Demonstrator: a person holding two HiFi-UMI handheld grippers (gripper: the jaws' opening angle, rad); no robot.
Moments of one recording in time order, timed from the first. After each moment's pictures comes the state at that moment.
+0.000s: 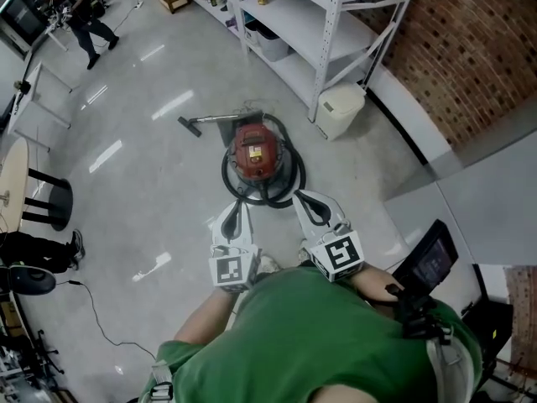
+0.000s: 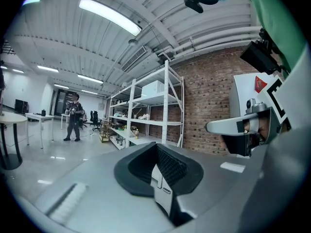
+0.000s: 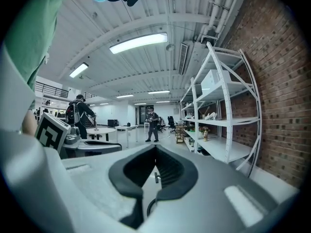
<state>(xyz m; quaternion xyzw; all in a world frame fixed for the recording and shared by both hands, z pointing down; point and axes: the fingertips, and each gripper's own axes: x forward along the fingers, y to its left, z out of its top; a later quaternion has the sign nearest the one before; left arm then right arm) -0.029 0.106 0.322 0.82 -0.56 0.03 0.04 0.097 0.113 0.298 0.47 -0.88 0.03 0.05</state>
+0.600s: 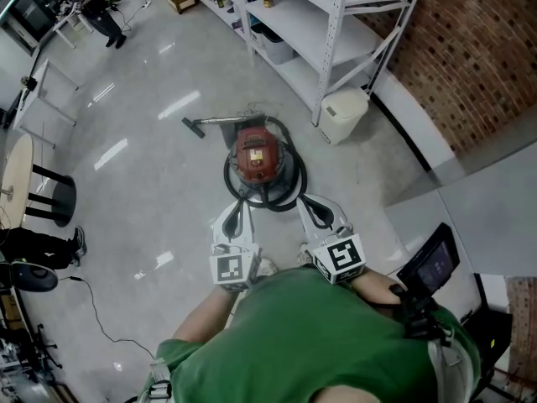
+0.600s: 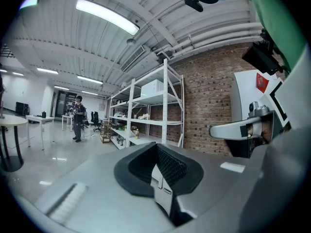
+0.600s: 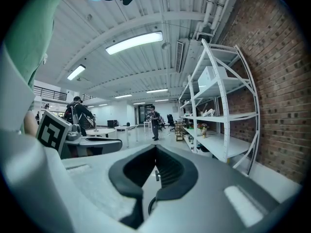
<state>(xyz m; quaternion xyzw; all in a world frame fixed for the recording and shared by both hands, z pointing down) -0.013 0.097 0.321 0.82 -0.57 0.04 0.04 0.119 0.109 0.311 0.47 -0.88 0.05 0.05</state>
